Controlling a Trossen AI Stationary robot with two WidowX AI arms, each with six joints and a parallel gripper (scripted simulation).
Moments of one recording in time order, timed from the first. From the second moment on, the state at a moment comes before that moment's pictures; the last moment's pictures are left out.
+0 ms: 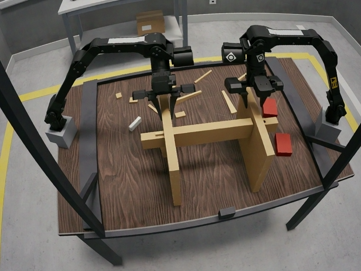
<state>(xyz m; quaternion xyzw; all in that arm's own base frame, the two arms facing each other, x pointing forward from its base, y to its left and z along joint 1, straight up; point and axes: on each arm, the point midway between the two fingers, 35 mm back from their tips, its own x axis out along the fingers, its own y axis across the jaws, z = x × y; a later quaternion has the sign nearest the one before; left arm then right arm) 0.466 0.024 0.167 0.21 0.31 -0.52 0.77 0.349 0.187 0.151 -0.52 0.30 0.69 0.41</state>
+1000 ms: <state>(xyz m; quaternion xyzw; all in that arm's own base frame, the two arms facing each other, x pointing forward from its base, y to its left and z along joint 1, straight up) 0.466 0.024 0.167 0.21 0.31 -0.52 0.77 0.349 0.187 0.138 -0.51 0.30 0.69 0.41</state>
